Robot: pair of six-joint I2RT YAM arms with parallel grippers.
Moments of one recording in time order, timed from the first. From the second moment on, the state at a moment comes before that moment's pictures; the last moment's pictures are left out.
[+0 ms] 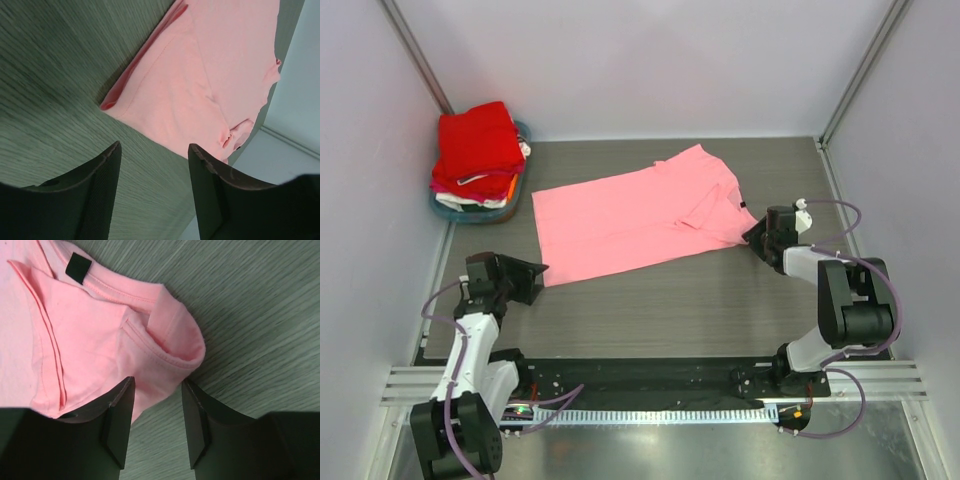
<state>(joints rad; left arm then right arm) 0.19 0.84 0.38 -0.33 0.29 -1.16 0.03 1.54 0.63 0.16 0.11 0.84</state>
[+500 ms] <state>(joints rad) 0.10 0.86 0.33 -0.31 0.16 -1.21 0.02 1.56 0.62 0.20 0.27 0.85</state>
